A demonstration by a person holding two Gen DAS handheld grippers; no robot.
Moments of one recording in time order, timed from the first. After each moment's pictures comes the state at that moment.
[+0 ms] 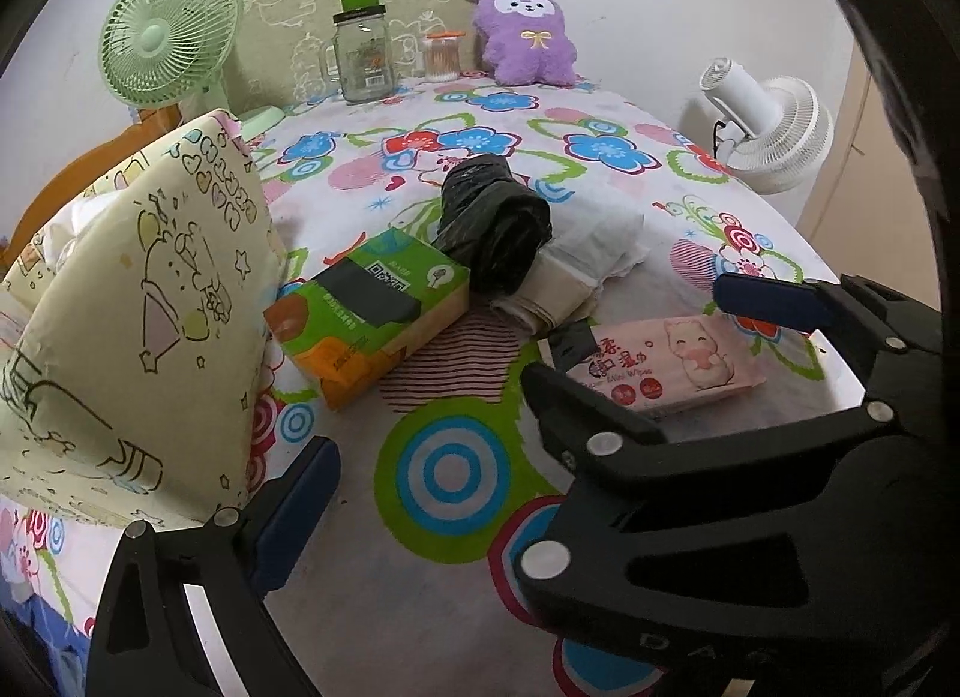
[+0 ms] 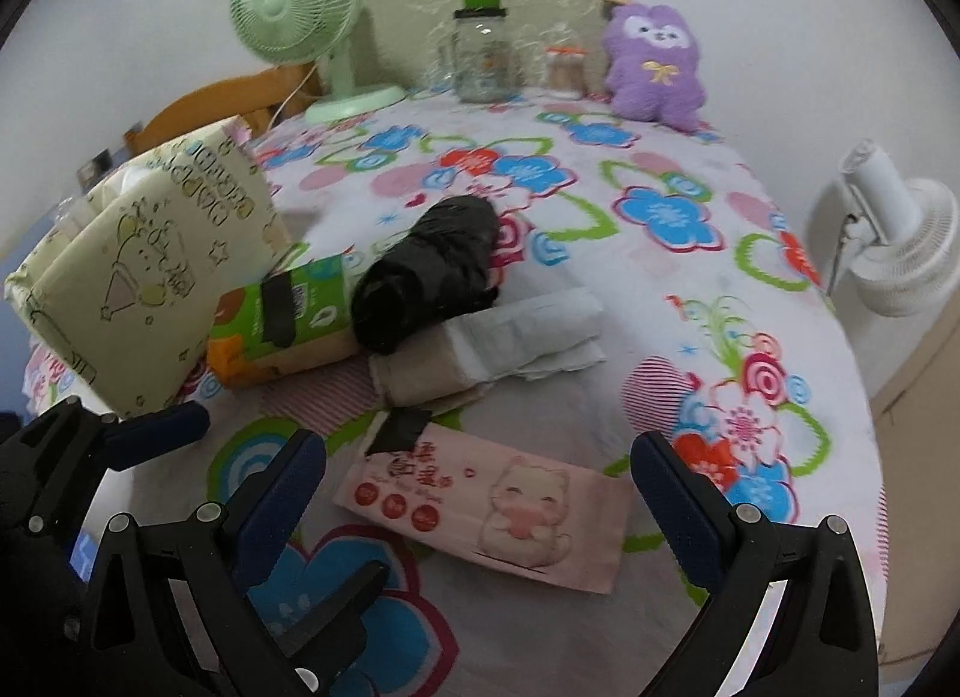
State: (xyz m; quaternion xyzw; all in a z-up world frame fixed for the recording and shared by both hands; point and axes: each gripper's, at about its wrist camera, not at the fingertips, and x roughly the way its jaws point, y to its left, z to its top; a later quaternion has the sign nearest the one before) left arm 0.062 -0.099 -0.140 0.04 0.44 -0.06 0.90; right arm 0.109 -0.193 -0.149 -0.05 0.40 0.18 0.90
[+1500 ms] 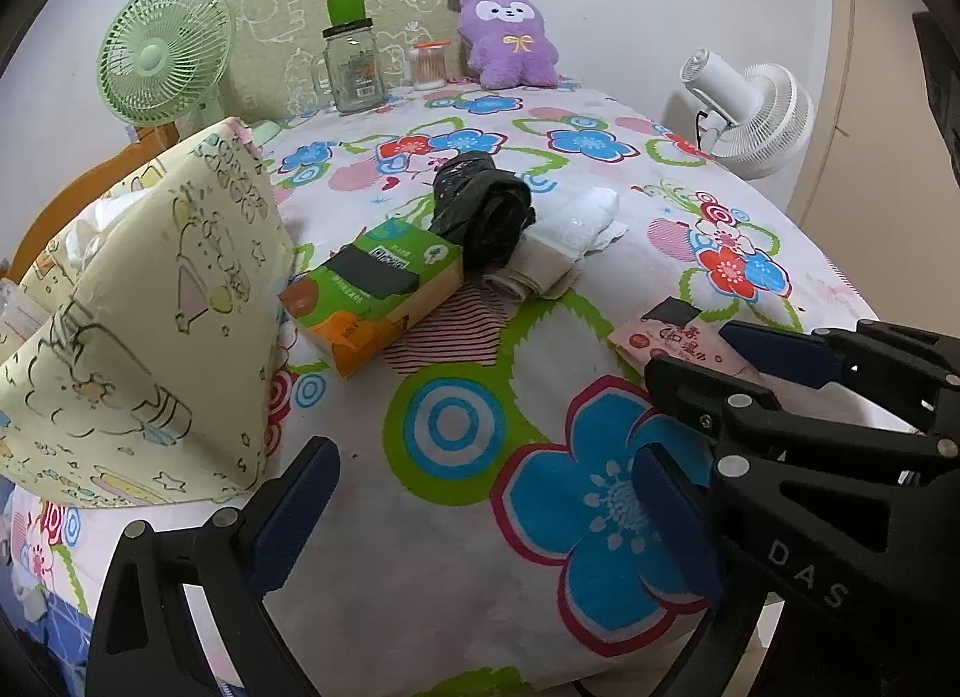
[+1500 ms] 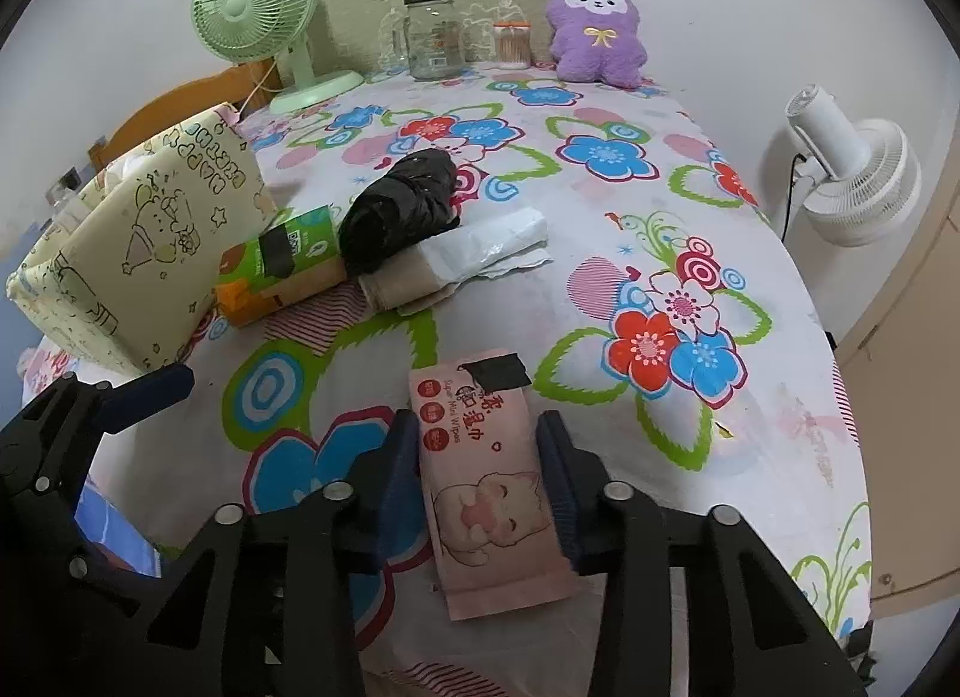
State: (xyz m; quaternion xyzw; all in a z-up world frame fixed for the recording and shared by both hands) left arm 0.041 -0.100 -0.138 0.07 0.43 -0.07 0.90; right arm 0.062 -0.210 -0.147 -0.02 0.43 0.12 0.89
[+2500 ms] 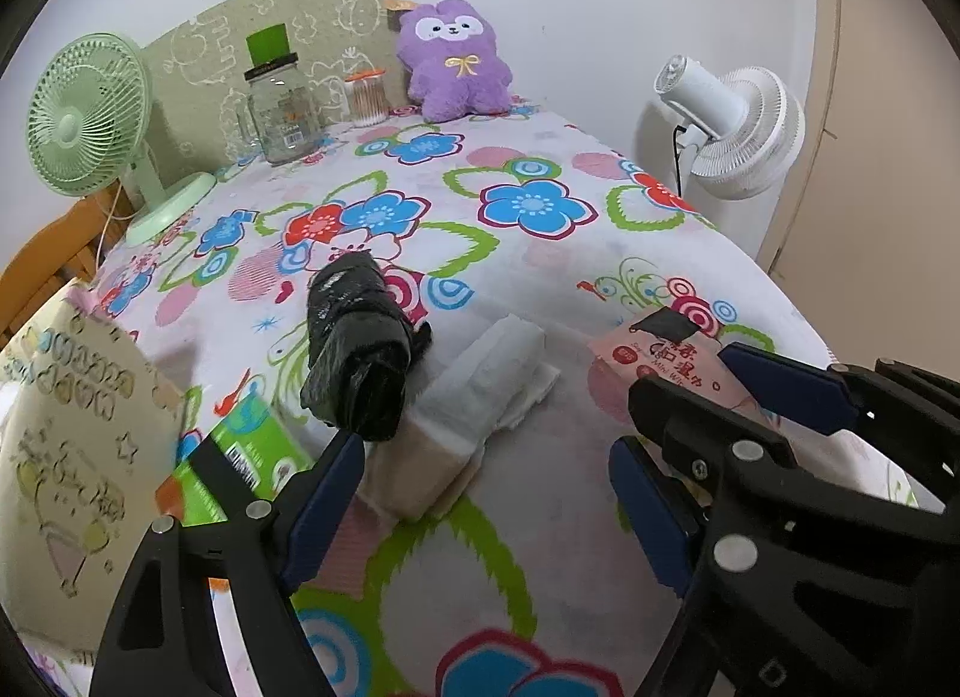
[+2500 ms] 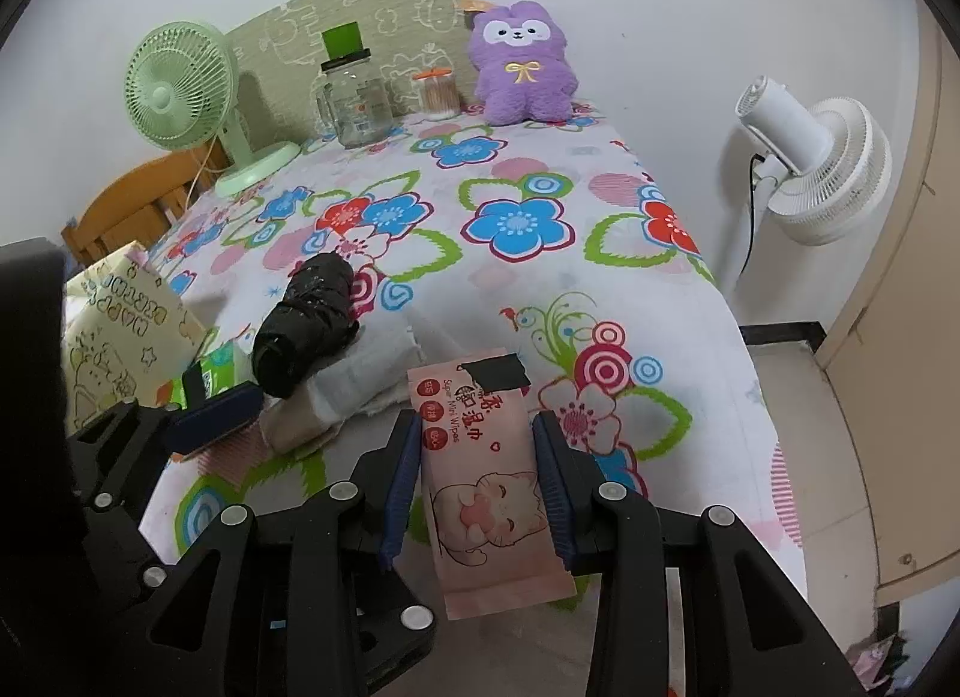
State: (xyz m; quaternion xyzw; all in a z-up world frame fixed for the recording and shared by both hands) left arm 0.118 -0.162 -0.127 0.08 0.42 -0.10 0.90; right arm 0.115 -0.259 -0.124 0.04 0.40 0.09 0.91
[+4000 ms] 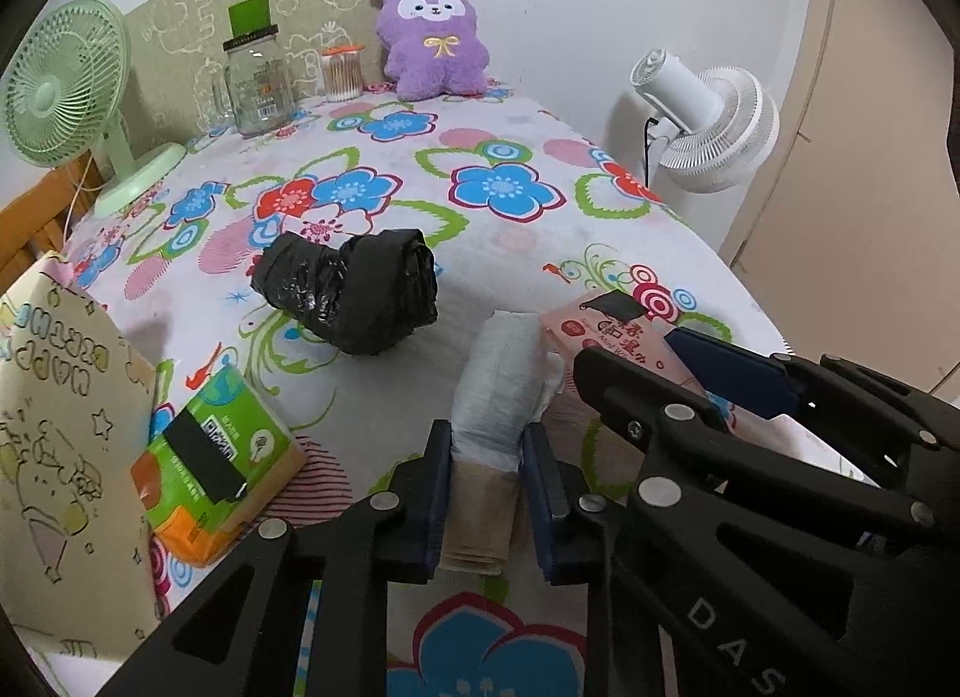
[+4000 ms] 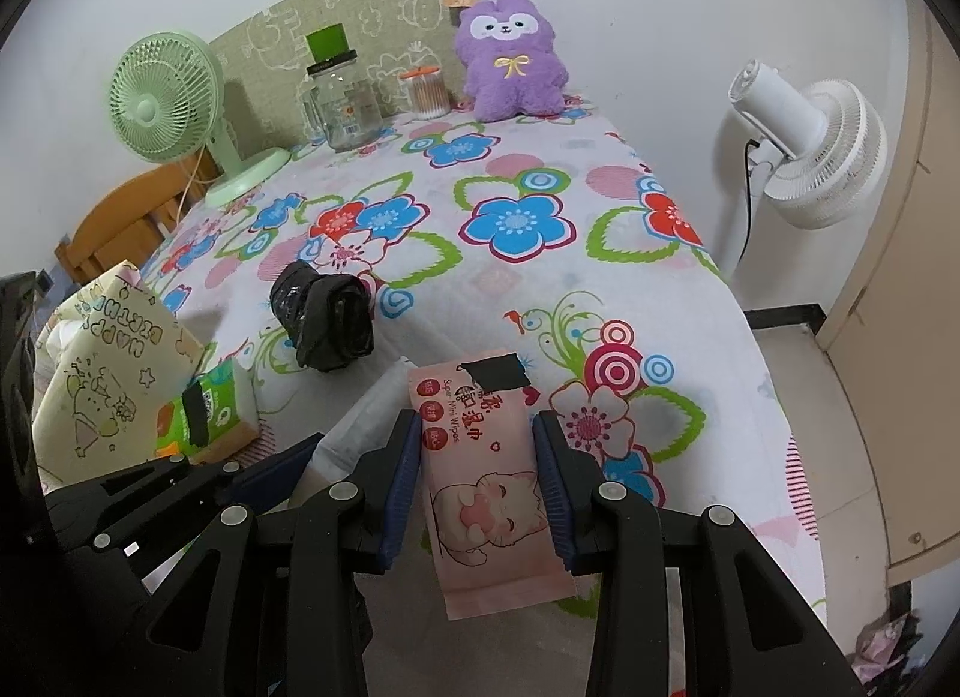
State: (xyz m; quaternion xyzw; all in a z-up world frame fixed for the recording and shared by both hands) left arm 0.108 -0.156 -0.120 0.05 0.45 -0.14 0.88; right arm 0.119 -0.255 -0.123 0.06 0.41 0.08 0.91
